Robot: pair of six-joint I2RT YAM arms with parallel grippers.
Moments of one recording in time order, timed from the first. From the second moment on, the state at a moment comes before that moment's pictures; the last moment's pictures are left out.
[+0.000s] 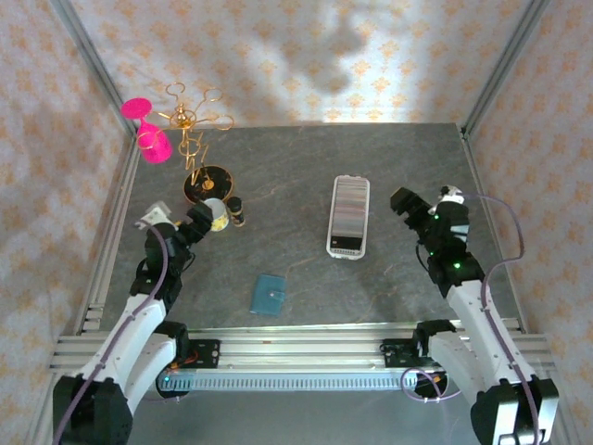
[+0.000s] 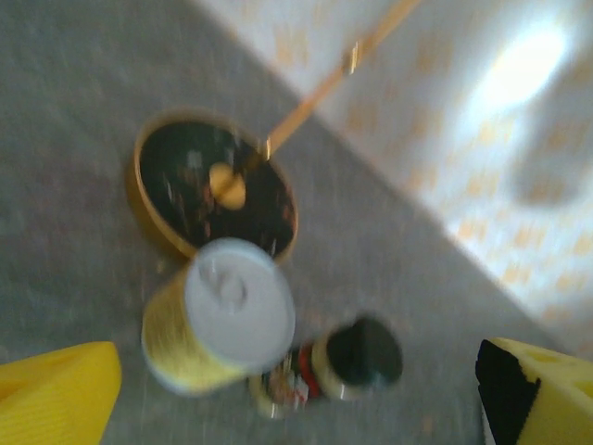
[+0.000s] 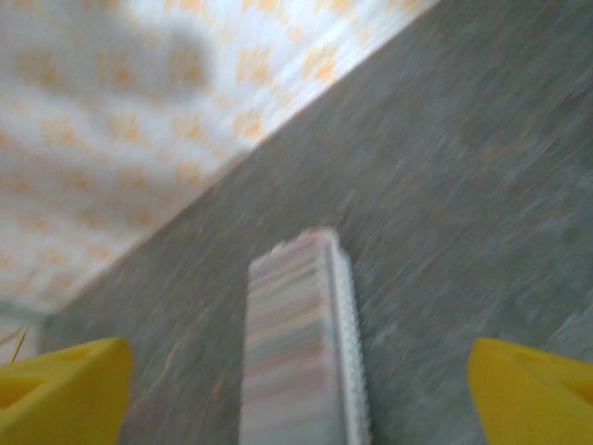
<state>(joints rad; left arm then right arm) -0.07 0.78 0.35 0.06 -0.07 -0.79 0.12 0.80 0.59 -0.17 -0.06 0.71</state>
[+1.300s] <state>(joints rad) -0.67 0.85 0.30 -0.28 0.07 -0.90 1.09 1.63 0.75 0.07 0.01 1.04</state>
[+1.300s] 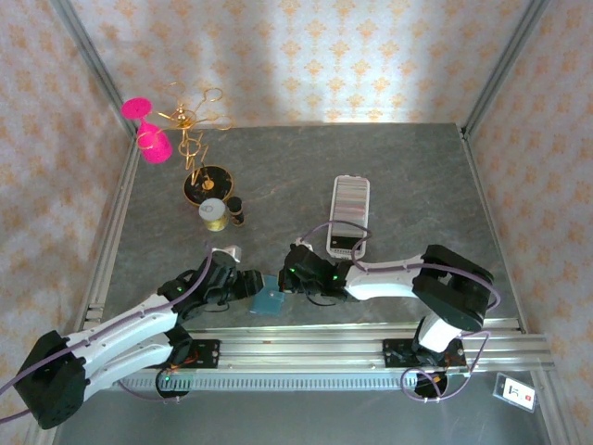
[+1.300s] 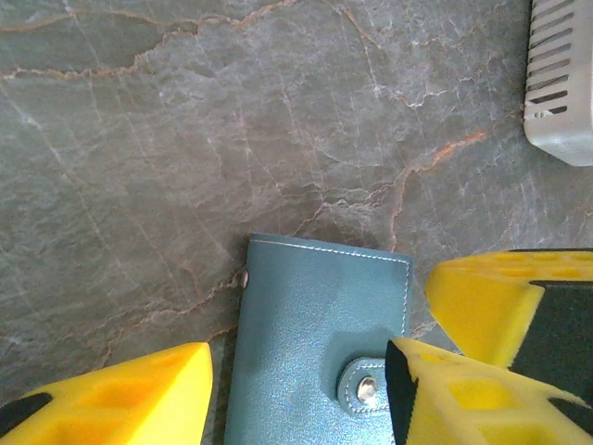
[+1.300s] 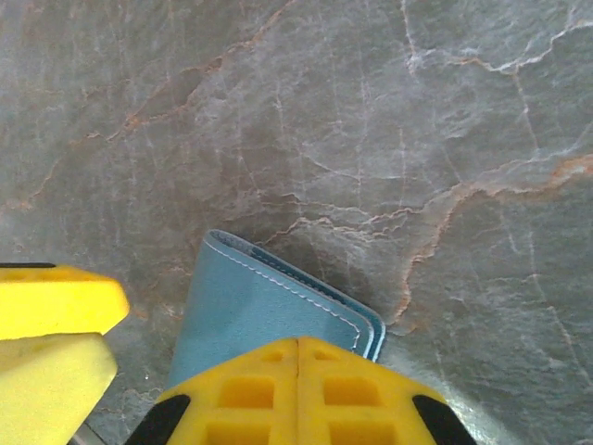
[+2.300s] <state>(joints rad) -0.74 0.84 0.18 -0.19 0.18 -0.98 1.09 1.67 0.74 0.09 0.01 1.06</state>
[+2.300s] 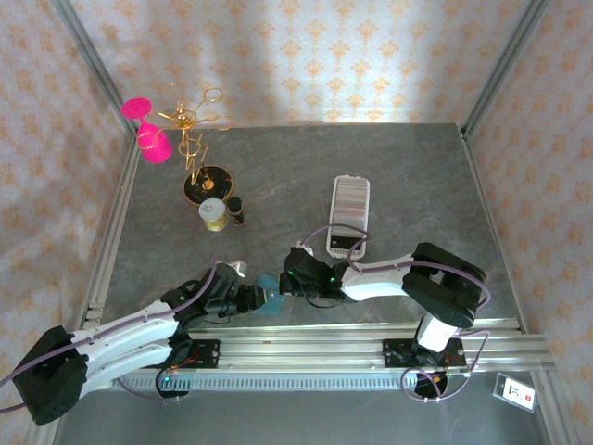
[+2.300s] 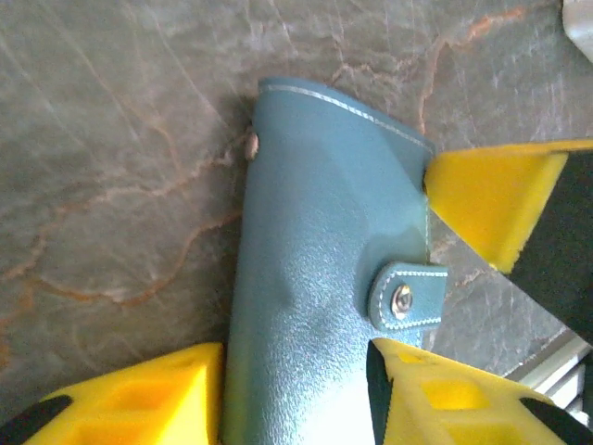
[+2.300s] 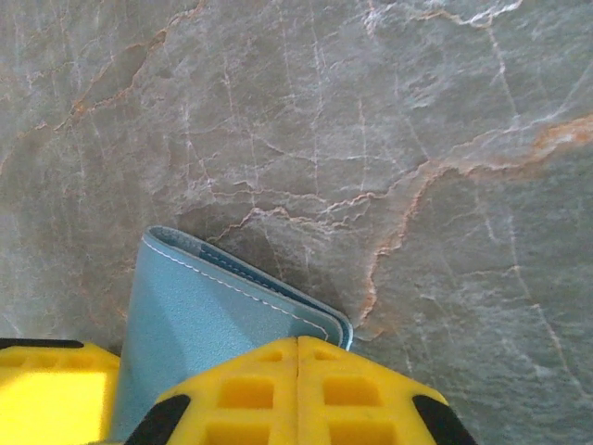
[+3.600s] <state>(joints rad) -0.74 0.86 0.36 0.04 0.09 -0.92 1.10 1.38 0.80 -0.05 0.16 1.04</state>
